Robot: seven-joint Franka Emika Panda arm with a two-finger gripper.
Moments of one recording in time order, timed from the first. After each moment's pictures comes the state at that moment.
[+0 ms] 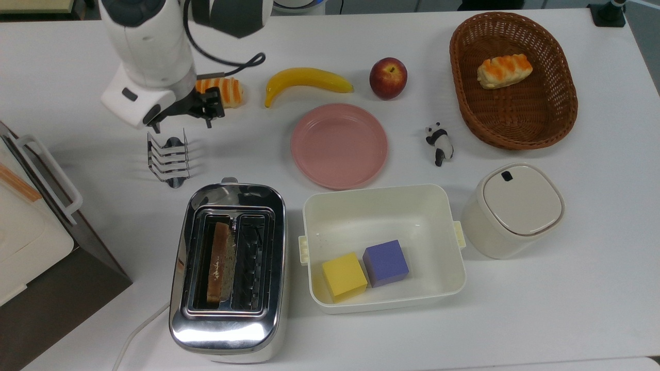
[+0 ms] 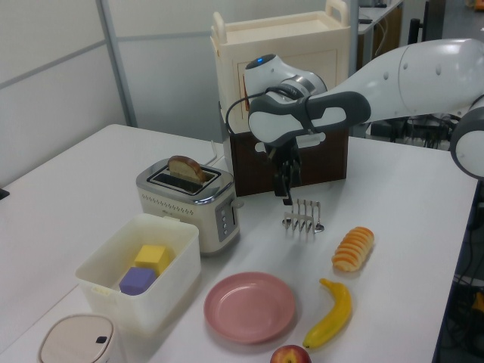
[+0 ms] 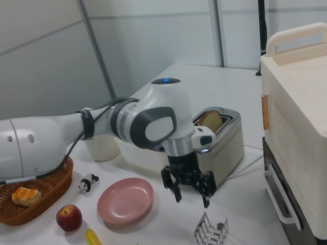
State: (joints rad) arm 0.00 0.40 -0.24 -1.53 -0.08 1.81 -0.40
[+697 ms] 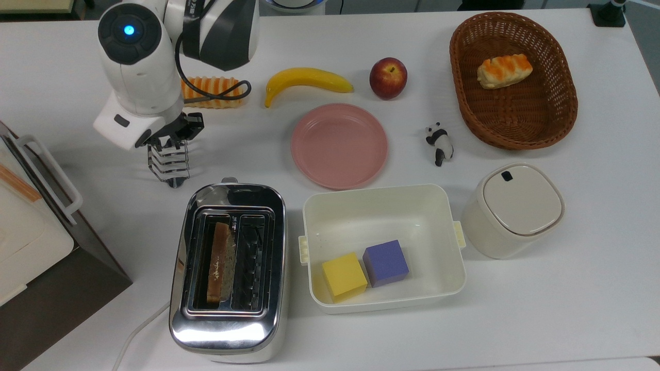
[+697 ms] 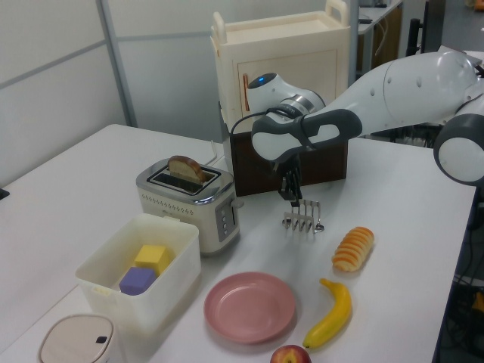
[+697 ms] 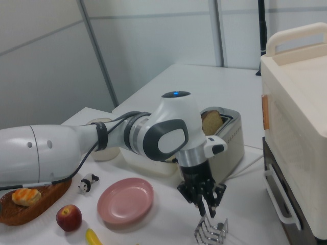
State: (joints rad) arm -0.03 0.47 -0.24 -1.52 -0.12 1.91 -0.44
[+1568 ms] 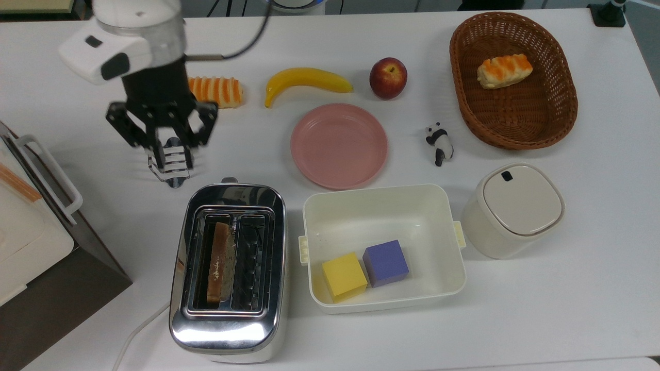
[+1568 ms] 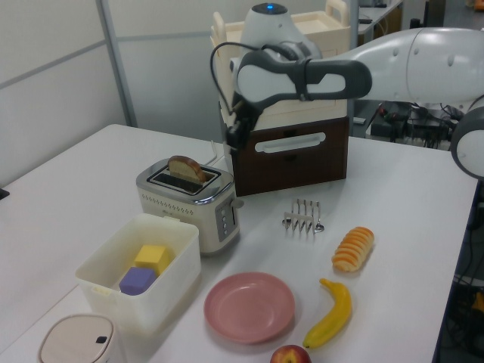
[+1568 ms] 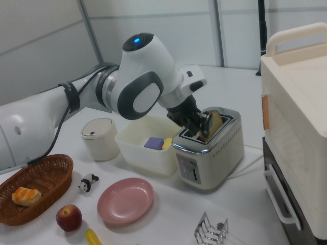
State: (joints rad) arm -0.01 0.40 -0.18 -1.34 0.08 2.12 -0.27
